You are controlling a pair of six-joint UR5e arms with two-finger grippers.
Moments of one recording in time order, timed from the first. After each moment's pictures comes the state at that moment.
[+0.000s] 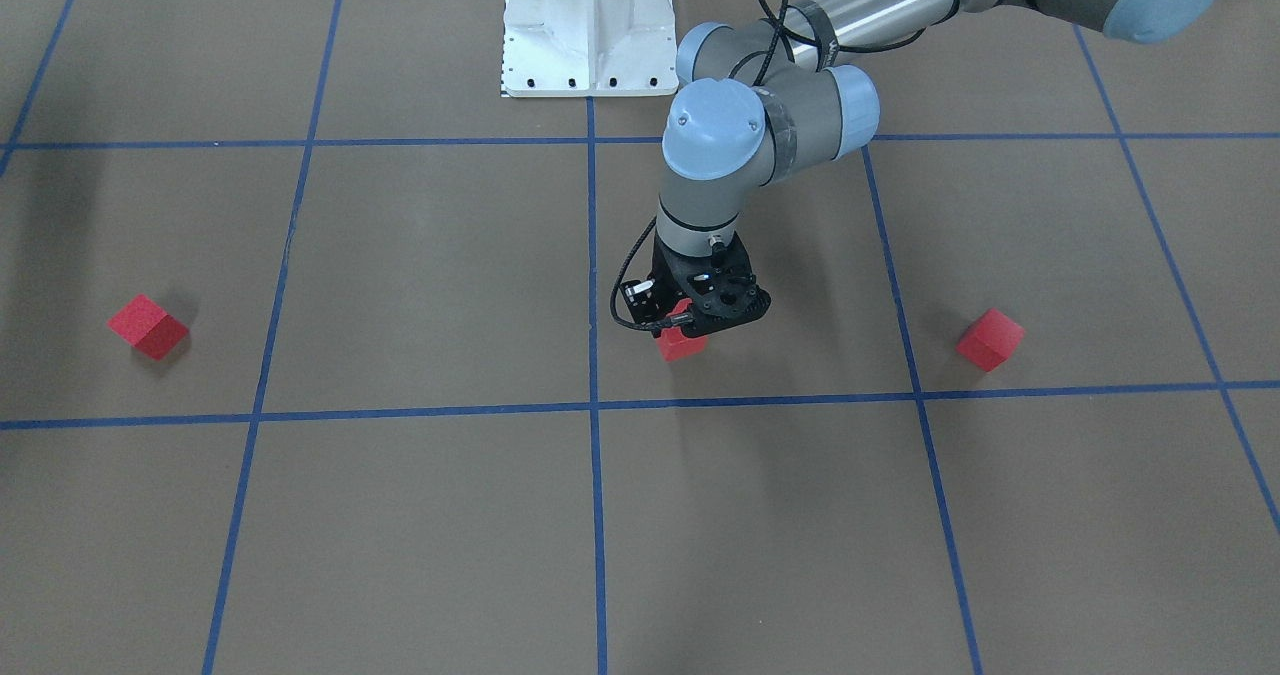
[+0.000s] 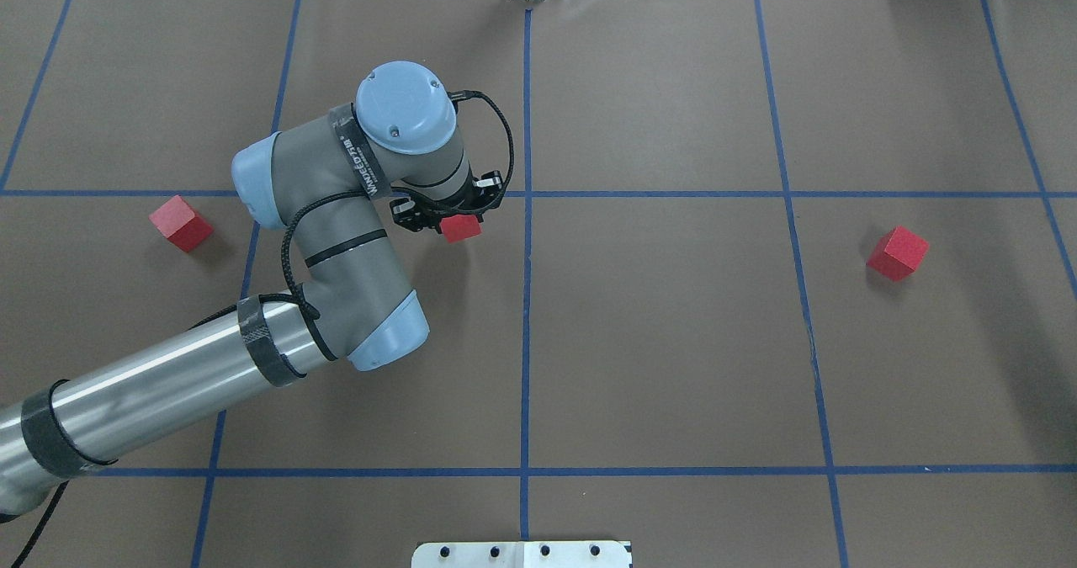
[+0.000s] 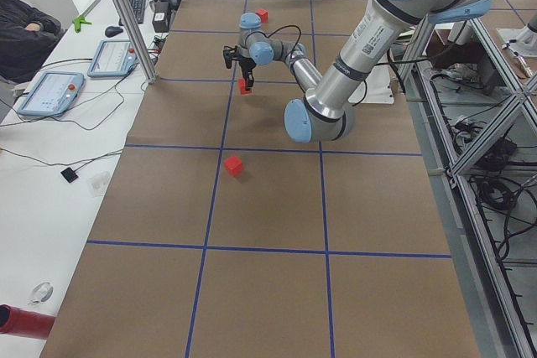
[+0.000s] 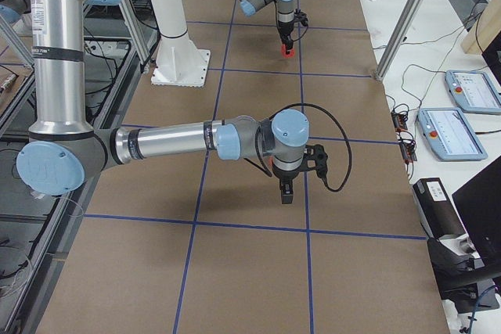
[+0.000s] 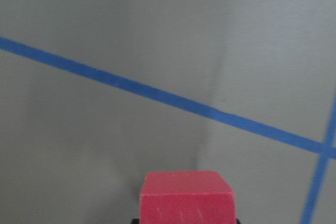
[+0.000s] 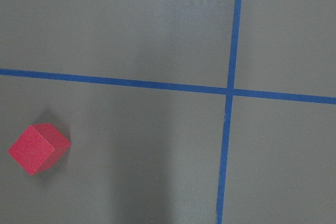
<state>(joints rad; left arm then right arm) -0.61 -2.39 -1.44 -1.68 -1.88 -1.42 1.52 -1.61 1.77 -1.59 2.41 0.05</state>
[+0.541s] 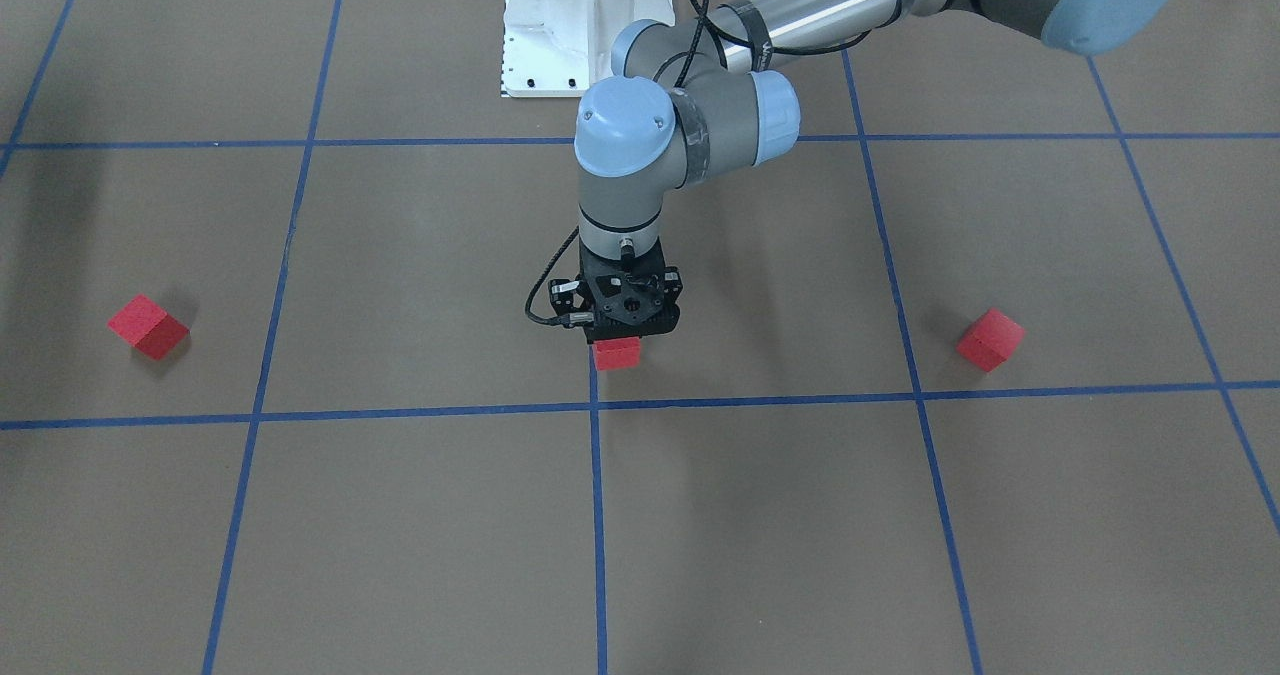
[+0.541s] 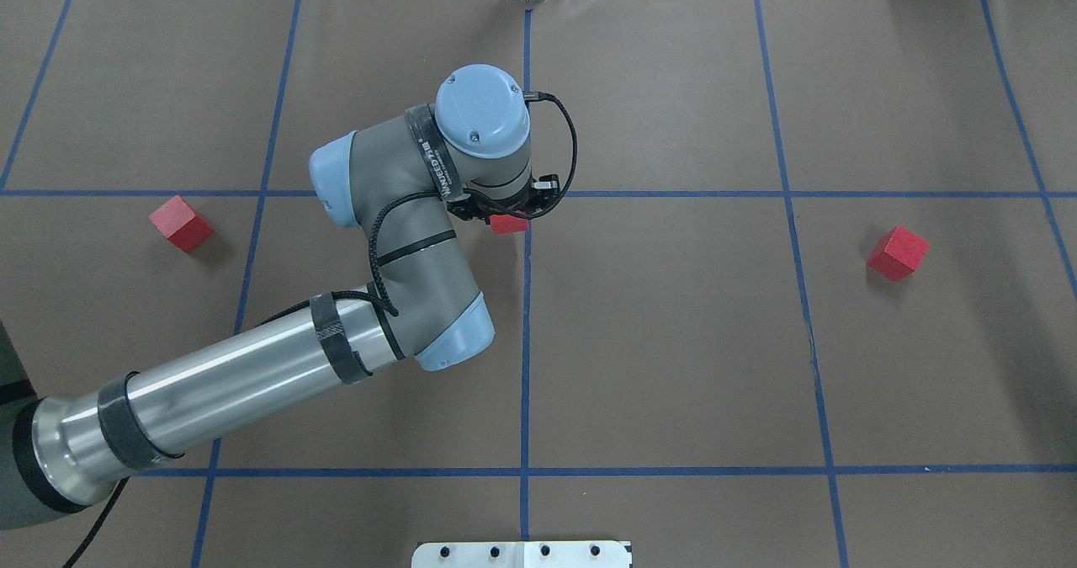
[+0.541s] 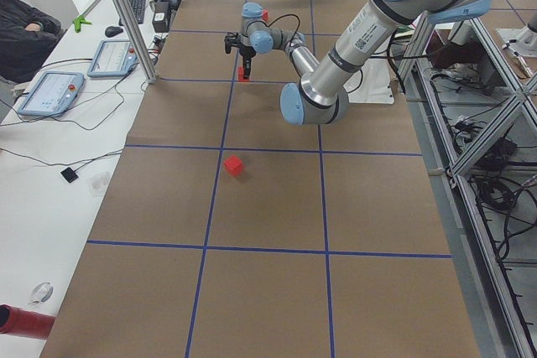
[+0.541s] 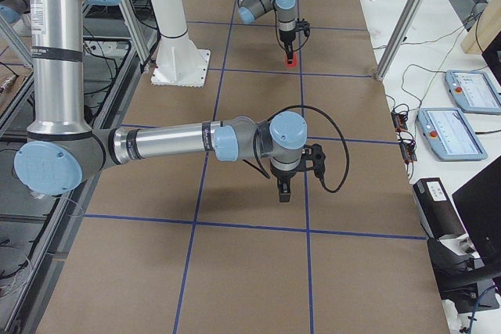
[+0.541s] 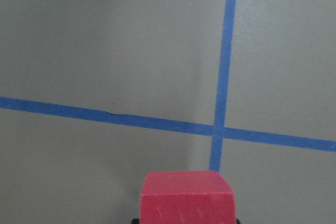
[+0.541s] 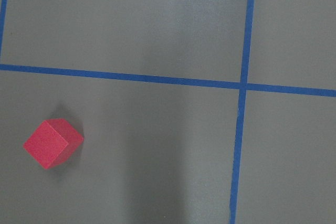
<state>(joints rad) -0.57 -2.53 -1.28 -1.73 -1.82 -1.28 1.52 -1.62 1.77 -1.59 2.44 0.05</state>
